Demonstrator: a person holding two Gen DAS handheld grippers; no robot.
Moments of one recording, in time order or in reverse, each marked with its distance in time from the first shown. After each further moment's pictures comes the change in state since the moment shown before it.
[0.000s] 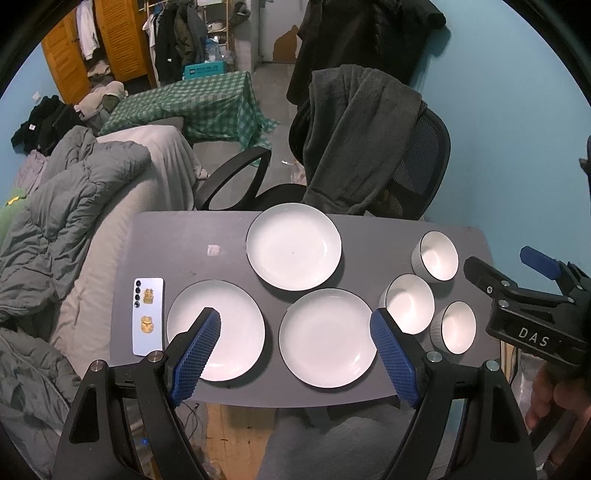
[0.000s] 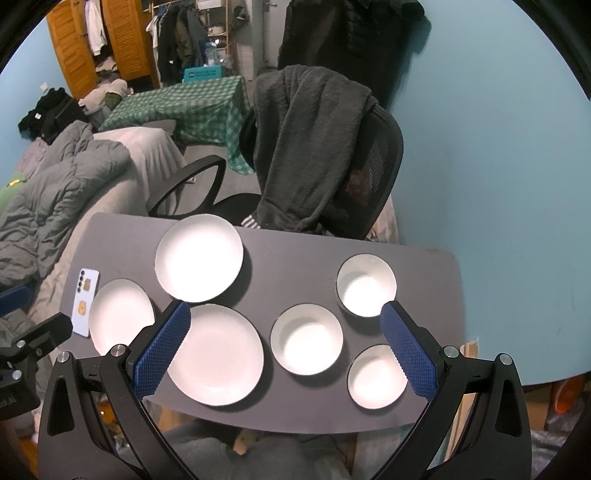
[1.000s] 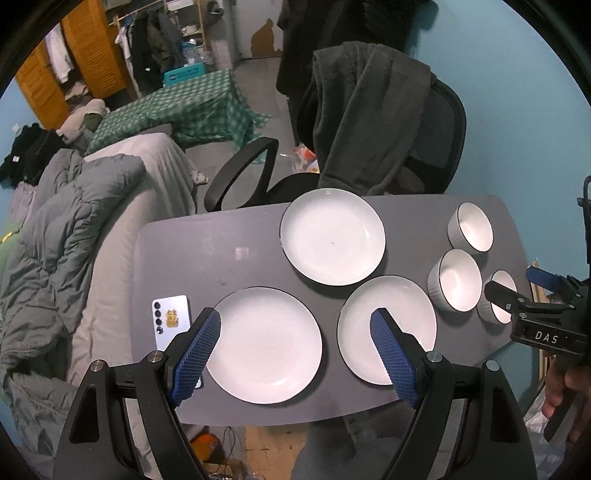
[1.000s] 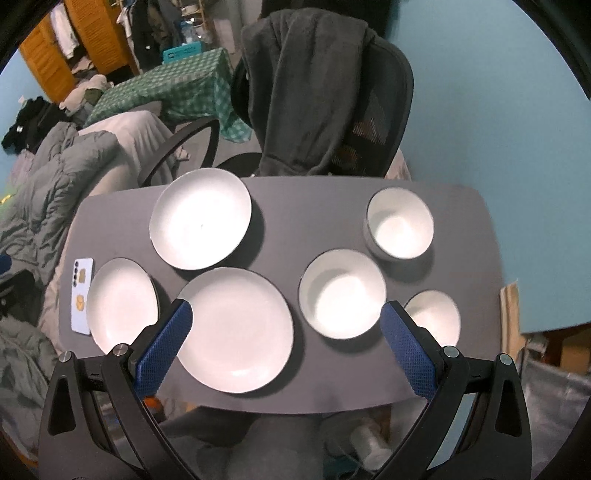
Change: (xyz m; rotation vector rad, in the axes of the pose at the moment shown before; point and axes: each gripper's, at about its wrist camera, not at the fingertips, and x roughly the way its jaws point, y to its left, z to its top) left arm 0.056 0.064 -0.001 0.149 0.033 0.005; right arm 0.064 0.019 -0.047 0.148 0.127 0.041
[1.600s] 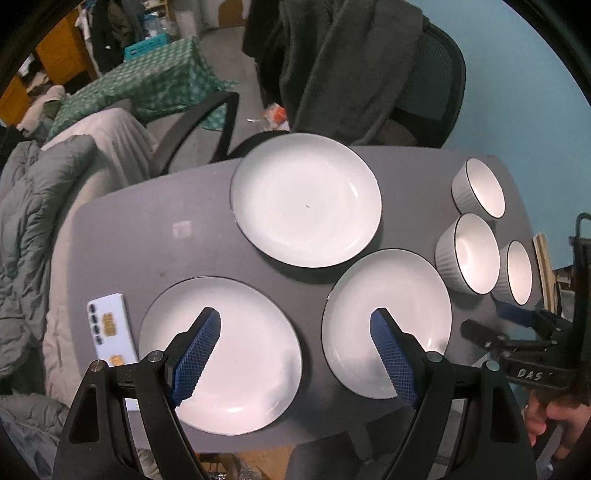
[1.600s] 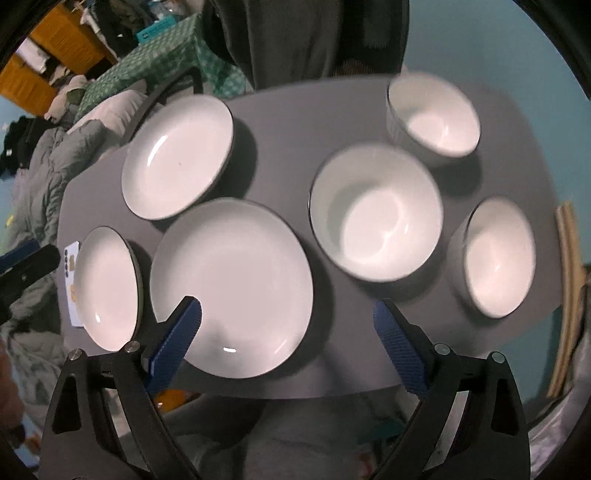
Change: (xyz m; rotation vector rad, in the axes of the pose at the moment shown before) left arm 0.108 -0.020 -0.007 0.059 0.131 -0.086; right arm 0.091 -0.023 -0.051 0.163 0.207 0.121
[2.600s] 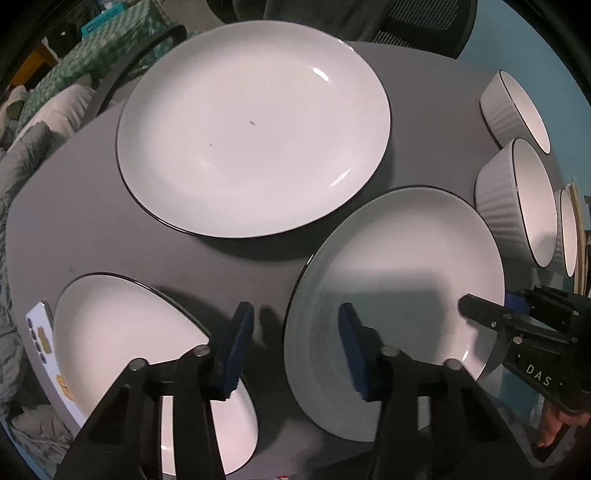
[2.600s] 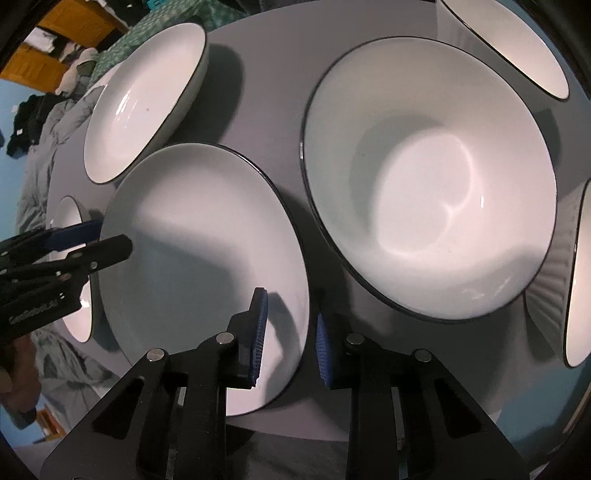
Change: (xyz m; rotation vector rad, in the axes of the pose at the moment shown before) left arm 0.107 -0.038 -0.016 0.086 0.226 -0.002; right arm 0.036 -0.038 -0.018 -0.064 0.121 0.105
